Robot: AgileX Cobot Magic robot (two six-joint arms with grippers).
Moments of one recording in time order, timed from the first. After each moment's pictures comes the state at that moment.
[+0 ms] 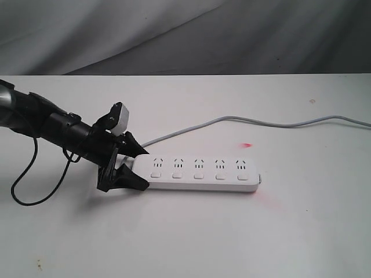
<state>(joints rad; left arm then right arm) 0.01 2.28 -1.28 -1.12 1.01 2.11 -0.06 0.01 0.00 0.10 0.35 -0.02</state>
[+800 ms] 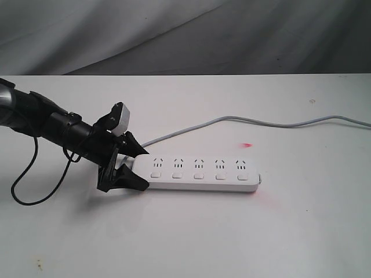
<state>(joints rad) 0.00 2.27 -1.28 -1.11 1.00 2.11 -0.06 0.01 0.00 0.10 0.35 -0.02</state>
